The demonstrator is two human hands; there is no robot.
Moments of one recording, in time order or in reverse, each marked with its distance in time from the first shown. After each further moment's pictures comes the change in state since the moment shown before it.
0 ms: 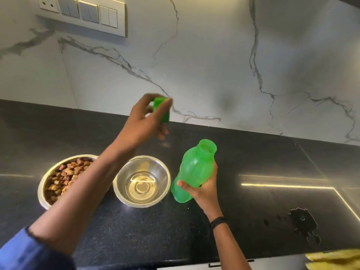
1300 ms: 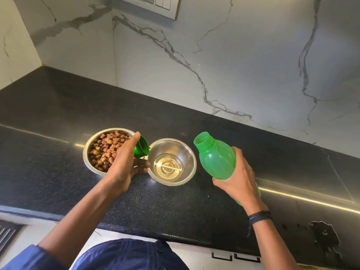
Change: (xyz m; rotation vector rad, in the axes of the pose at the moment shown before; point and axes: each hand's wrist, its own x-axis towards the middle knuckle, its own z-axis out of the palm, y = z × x) left_hand -0.104 -0.090 -0.075 -0.366 0.386 -0.537; right_hand -0.005 -0.052 -0.014 -0.945 -0.164 -0.075
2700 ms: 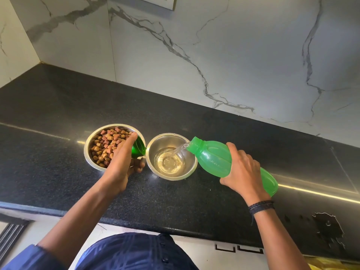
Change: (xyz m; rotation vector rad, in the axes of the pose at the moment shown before) left_hand 0.002 -0.011 -0.008 0.029 0.043 0.014; right_hand 0.003 -0.008 -0.008 -0.471 -0.127 -0.060
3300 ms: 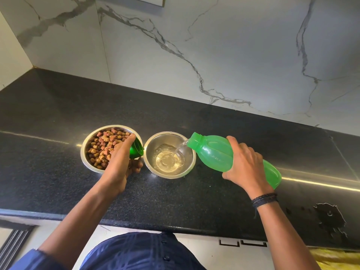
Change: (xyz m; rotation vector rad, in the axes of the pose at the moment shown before) left_hand -0.002 -0.001 0.005 0.041 -0.001 0.006; right_hand 0.001 0.008 -0.007 -0.015 0.007 0.010
